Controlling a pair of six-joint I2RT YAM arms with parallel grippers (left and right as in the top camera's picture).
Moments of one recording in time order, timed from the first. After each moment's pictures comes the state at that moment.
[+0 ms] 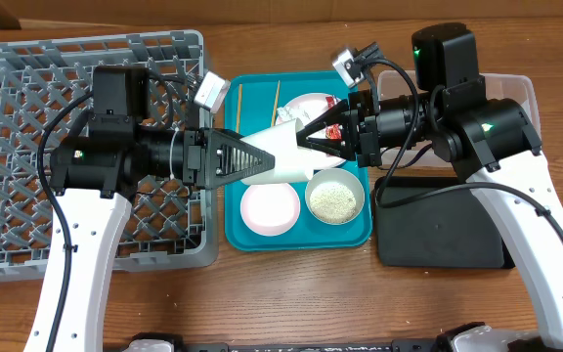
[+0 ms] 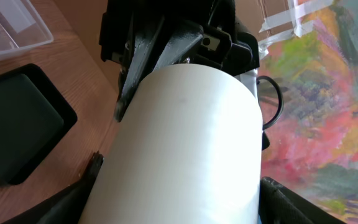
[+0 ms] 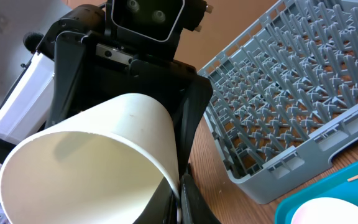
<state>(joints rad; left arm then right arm) -0.09 1.37 1.41 -0.96 1.56 -0.20 0.34 1.50 1.59 -0.79 -1.24 0.04</state>
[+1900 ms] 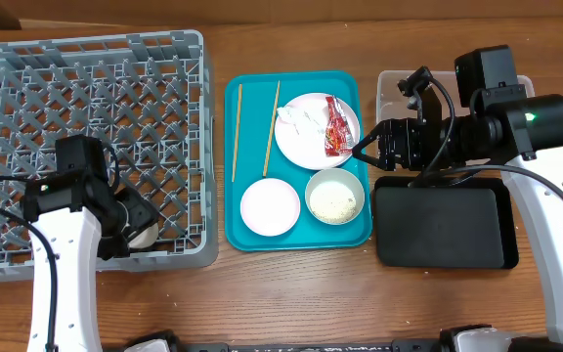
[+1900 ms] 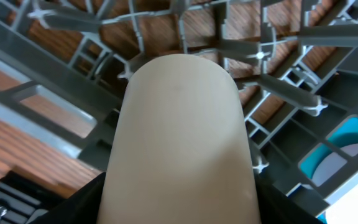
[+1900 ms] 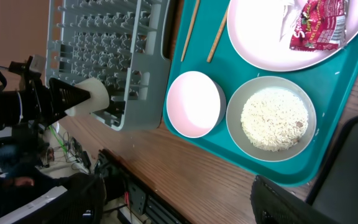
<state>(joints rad) 0.24 1.31 1.09 -1.24 0.00 -0.48 0.15 1.50 1.59 -1.30 -0.70 0.09</state>
